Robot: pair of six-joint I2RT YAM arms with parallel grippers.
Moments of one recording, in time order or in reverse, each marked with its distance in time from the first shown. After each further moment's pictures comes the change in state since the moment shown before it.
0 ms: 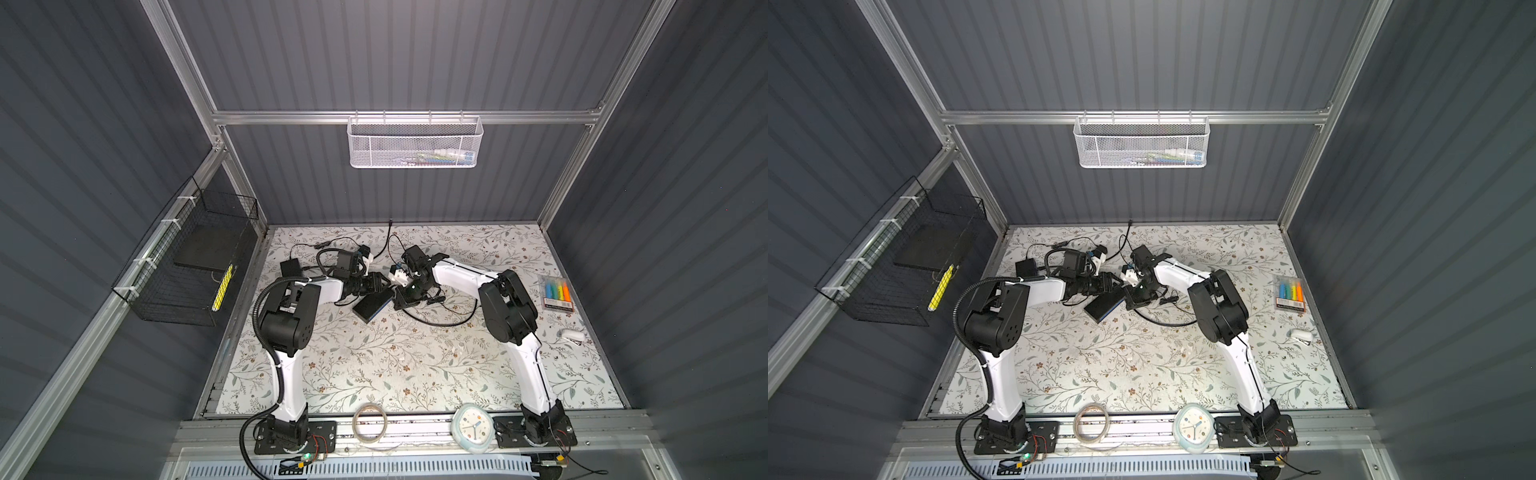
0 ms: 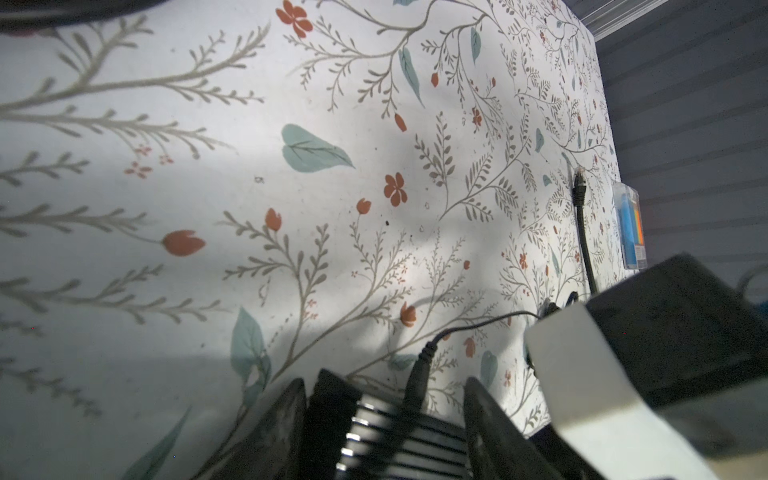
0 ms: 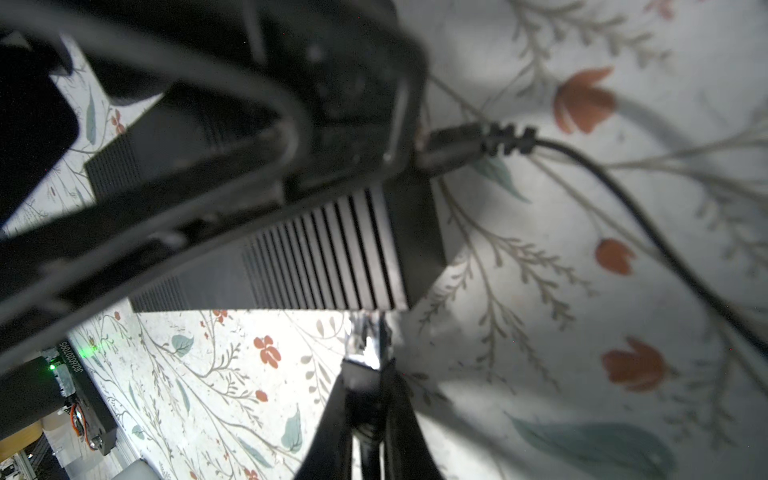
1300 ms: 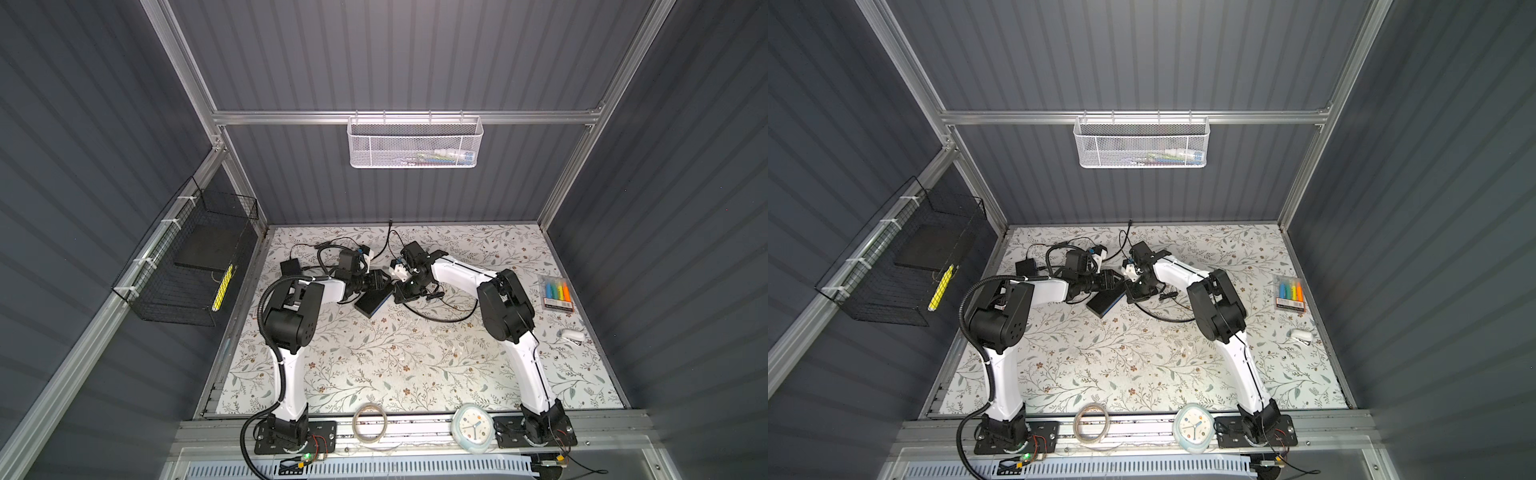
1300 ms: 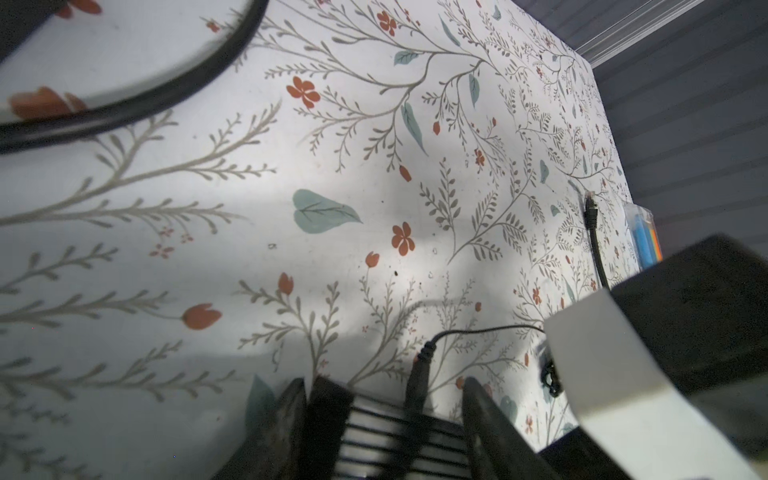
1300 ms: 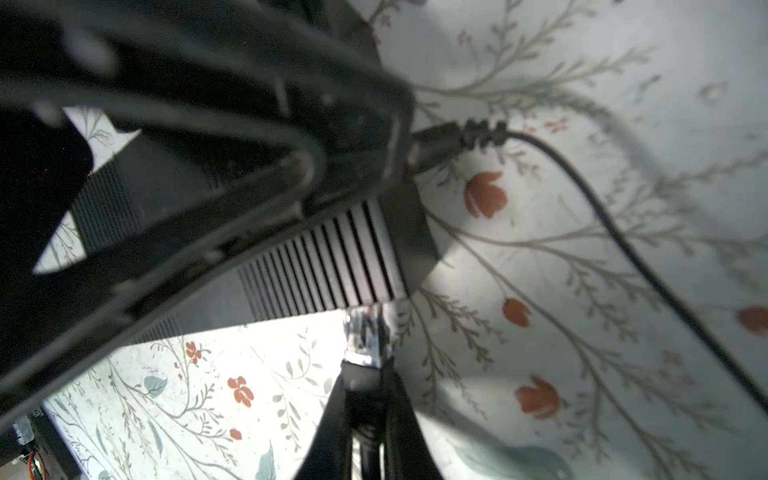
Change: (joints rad) left arm -0.012 0.037 0.005 0.109 -0.054 0.000; right arm -0.006 0.036 0.069 0.014 0.069 0.013
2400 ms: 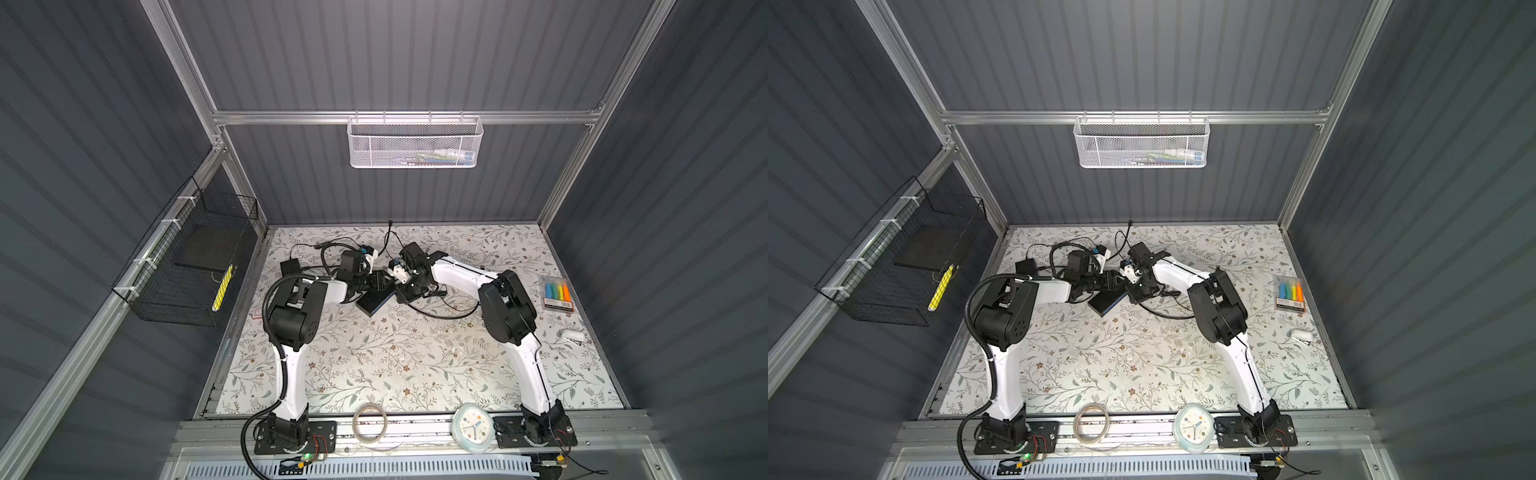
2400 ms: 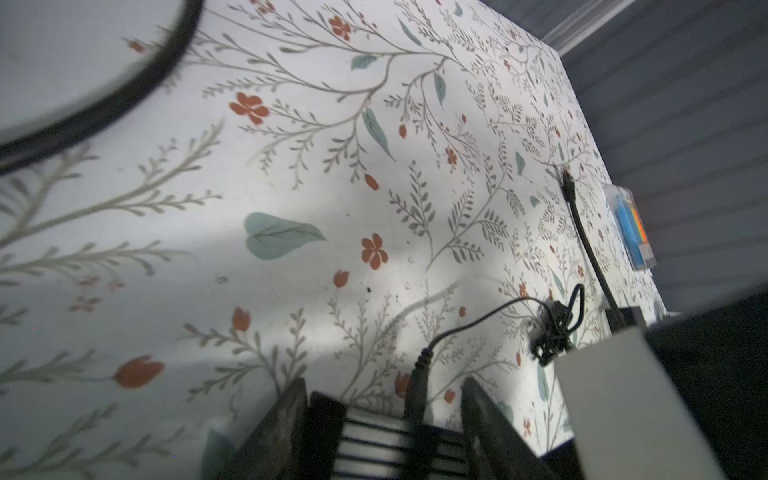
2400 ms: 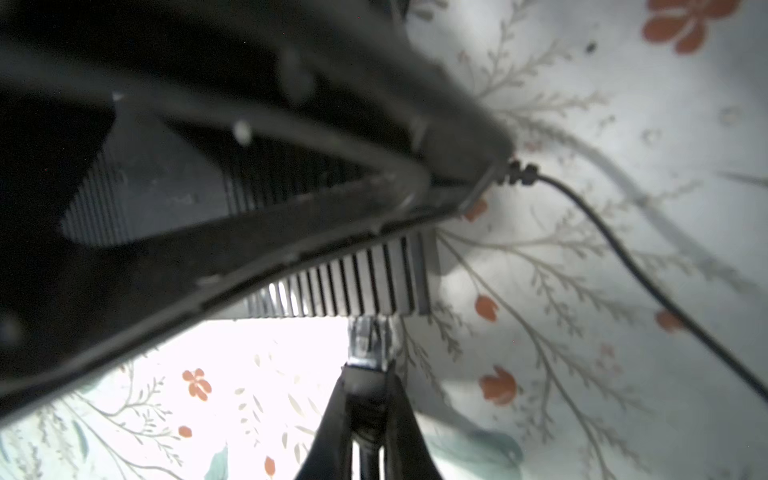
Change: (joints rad) left arm -0.013 0.040 0.009 0.067 0.085 0.064; right arm 0.016 -0.050 -0.066 0.024 0.117 -0.147
